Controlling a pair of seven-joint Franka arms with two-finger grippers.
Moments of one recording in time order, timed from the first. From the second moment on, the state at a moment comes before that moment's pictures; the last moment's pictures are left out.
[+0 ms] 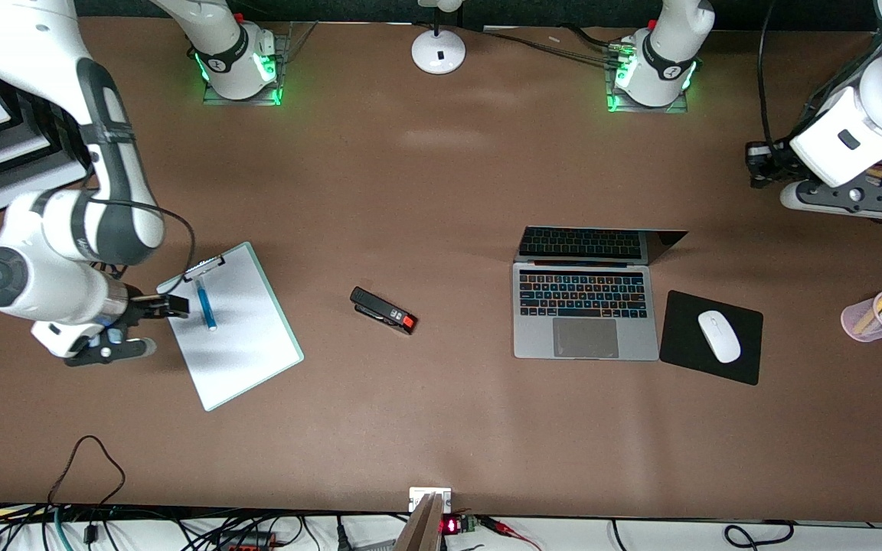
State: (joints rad) left arm -0.03 0.05 -0.09 -1.55 -0.04 1.41 -0.05; right arm 0.13 0.56 -0.12 -1.60 0.02 2.08 -0.20
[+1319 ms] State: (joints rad) left arm -0.05 0.02 -0.35 -2.26 -0.09 2.26 -0.35; right arm 0.13 0.70 -0.12 -1.63 0.05 2.19 -0.40
